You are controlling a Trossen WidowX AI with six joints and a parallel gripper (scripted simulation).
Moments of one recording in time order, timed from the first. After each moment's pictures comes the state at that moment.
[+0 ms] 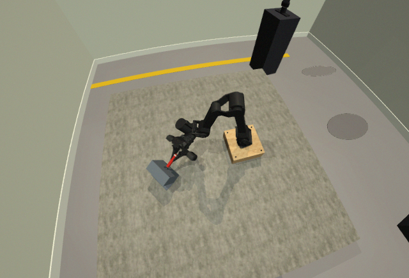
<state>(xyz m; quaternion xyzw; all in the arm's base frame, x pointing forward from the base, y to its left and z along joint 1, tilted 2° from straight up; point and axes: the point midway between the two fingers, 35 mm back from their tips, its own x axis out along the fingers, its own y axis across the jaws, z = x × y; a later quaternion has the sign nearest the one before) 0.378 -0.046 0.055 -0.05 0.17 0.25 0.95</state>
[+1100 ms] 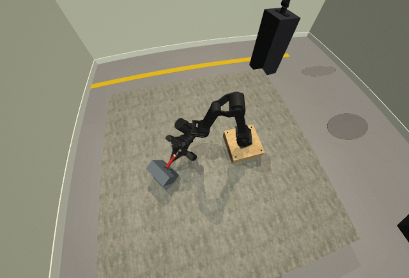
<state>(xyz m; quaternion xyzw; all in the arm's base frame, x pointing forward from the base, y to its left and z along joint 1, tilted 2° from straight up) 0.381 -0.046 0.057 -0.05 0.17 0.25 0.95</state>
